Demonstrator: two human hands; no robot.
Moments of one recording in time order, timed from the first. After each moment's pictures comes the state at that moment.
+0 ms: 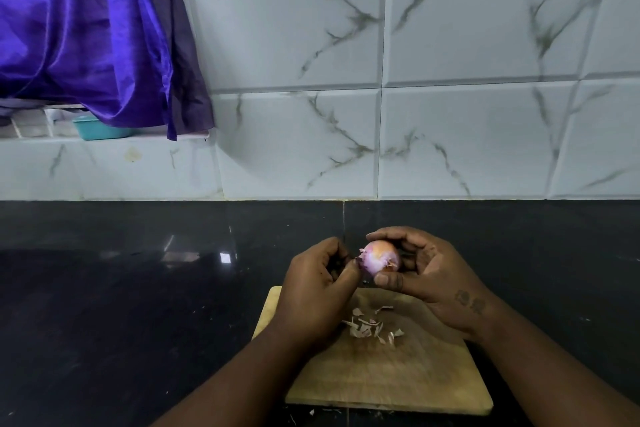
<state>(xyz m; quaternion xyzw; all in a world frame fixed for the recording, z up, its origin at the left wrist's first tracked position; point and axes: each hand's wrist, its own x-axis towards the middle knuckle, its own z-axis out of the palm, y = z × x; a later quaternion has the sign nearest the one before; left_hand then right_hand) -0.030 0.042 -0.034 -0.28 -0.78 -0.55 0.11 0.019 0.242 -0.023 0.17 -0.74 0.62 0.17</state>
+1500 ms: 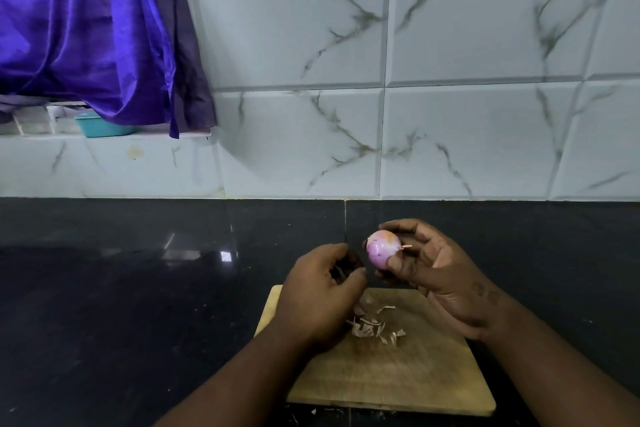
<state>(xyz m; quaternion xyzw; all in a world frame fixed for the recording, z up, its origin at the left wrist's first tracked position) -0.027 0.039 -0.031 -0.29 -0.81 -0.50 0.11 0.025 0.237 -0.017 0.12 -0.63 0.76 0.10</state>
